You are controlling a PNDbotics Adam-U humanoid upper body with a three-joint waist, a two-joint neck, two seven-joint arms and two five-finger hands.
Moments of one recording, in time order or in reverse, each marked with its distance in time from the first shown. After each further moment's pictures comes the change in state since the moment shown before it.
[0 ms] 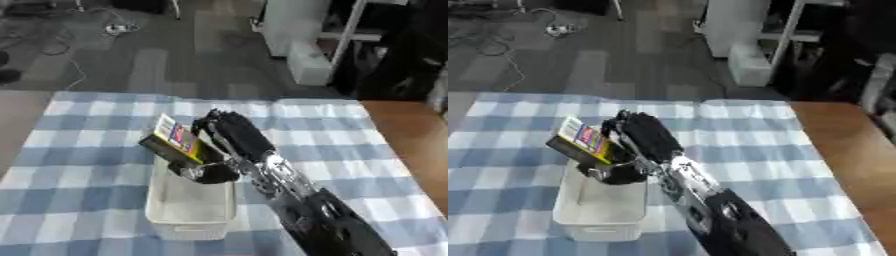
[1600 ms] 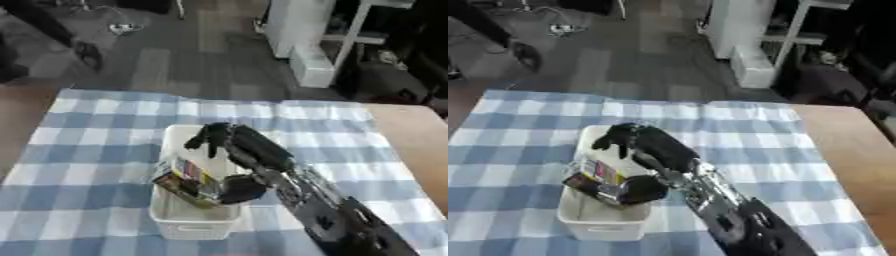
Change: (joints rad) left arm -0.008 0.001 0.000 0.000 0.005 -0.003 -0.002; right arm 0.210 -0.224 -0.002 -0.421 -0.613 -0.149 0.100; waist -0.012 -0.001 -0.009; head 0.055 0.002
